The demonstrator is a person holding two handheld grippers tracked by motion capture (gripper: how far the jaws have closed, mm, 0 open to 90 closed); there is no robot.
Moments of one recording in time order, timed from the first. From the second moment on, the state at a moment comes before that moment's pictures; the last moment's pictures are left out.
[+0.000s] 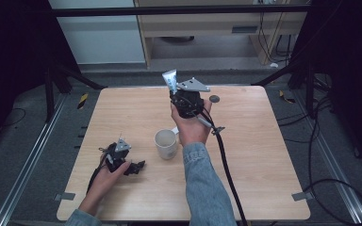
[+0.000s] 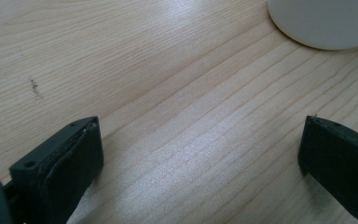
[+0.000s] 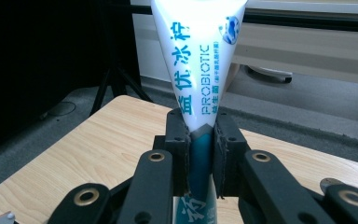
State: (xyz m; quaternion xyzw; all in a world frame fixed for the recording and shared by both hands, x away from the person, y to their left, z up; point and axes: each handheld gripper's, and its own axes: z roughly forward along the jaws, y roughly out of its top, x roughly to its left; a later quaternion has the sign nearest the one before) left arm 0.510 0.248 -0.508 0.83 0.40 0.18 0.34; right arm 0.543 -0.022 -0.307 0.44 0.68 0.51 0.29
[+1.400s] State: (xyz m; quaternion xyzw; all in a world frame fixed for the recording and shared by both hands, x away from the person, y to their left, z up) left arm 0.510 0.248 -0.509 0.83 0.40 0.18 0.34; right arm 0.529 0.012 -0.344 0.43 0.66 0.54 0.29
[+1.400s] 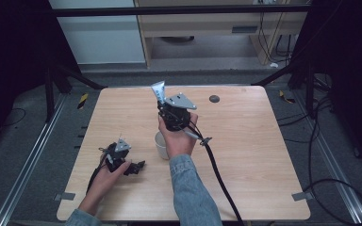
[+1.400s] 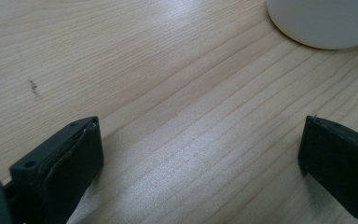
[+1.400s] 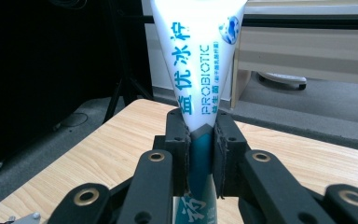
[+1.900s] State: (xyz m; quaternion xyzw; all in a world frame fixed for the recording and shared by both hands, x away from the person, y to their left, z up) left arm 0.510 0.248 -0.509 0.83 0.40 0.18 0.35; right arm 0.520 0.015 -0.368 0.43 0.66 0.55 0.29
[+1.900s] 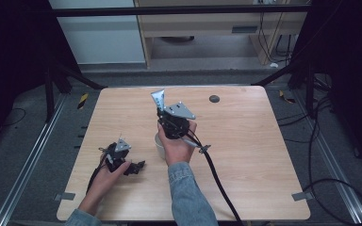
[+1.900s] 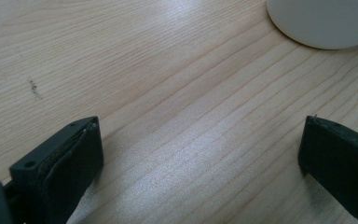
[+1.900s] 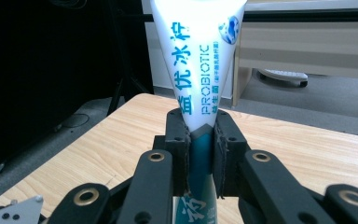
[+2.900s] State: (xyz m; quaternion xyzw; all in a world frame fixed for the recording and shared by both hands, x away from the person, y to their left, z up) left arm 0.510 0.248 -0.509 0.83 0.40 0.18 0.34; right arm 0.511 0.014 -0.393 0.43 0.65 0.55 0.29
